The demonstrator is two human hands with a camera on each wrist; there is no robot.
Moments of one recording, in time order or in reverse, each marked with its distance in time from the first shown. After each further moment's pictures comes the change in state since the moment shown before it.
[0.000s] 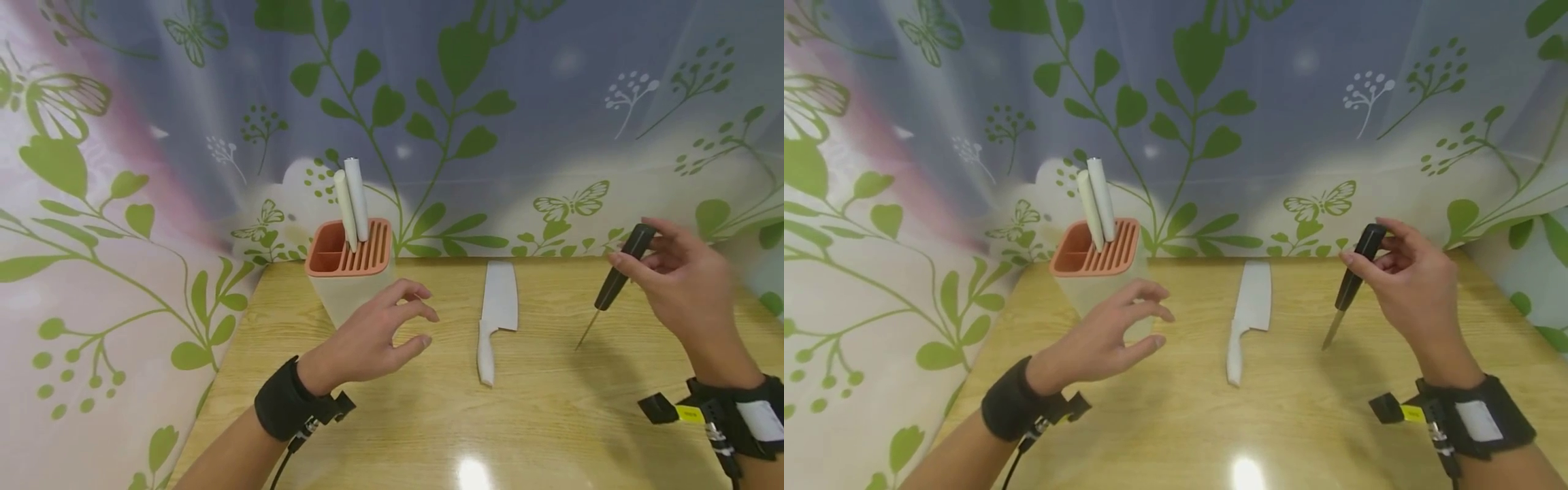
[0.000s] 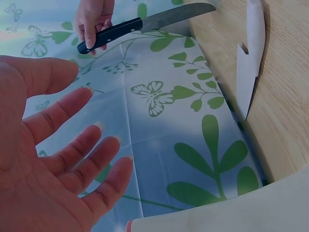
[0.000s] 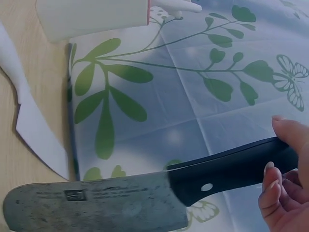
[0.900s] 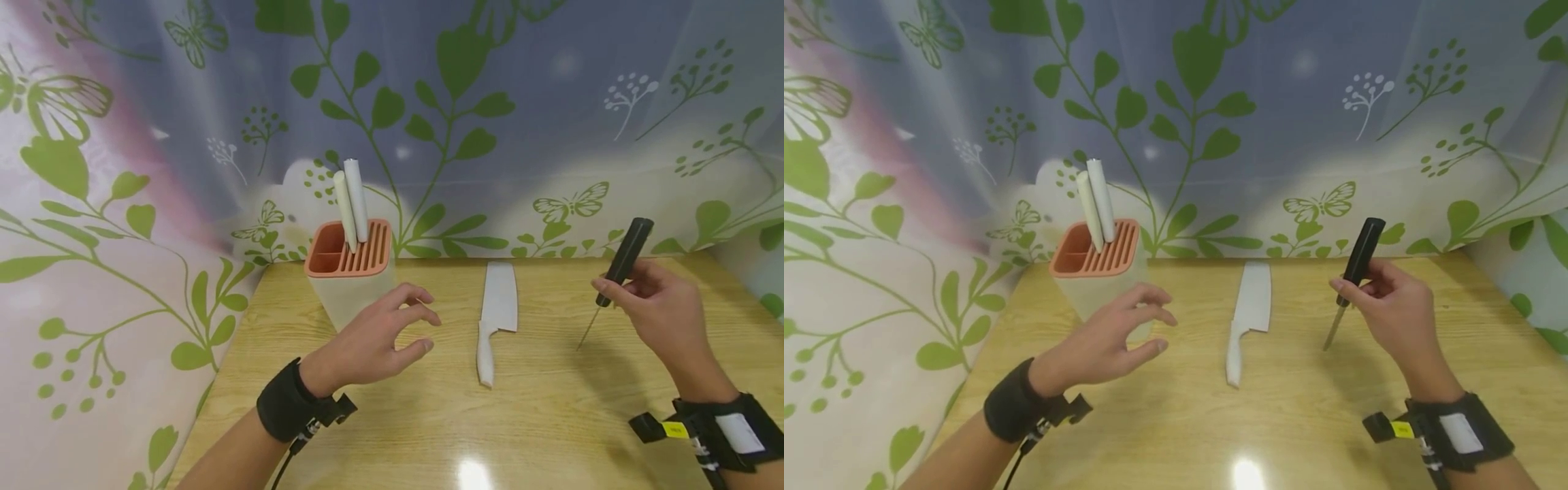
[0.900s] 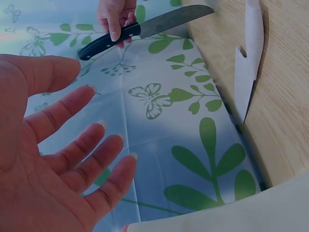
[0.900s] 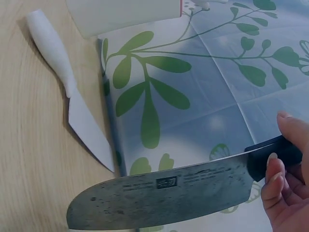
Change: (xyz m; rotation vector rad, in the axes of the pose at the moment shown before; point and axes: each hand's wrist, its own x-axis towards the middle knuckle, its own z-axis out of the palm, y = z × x) left_hand 0.001 0.002 0.003 -0.018 -0.038 -0.022; right_hand -0.019 0.029 0.012 0.011 -0.157 0.107
